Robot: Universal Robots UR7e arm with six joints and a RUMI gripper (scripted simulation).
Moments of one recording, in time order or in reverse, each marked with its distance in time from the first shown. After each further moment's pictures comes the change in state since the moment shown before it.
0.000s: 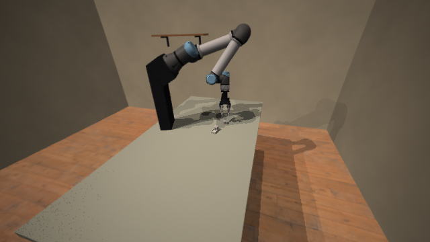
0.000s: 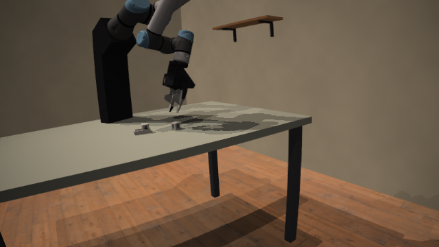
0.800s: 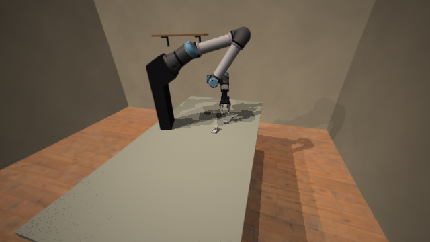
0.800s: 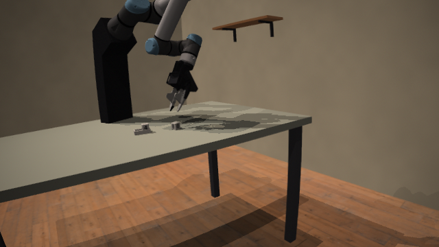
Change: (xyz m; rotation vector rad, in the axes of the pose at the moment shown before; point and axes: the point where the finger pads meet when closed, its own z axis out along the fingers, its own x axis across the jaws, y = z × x) arm 0.002 -0.002 -0.004 -0.169 0.009 0.001
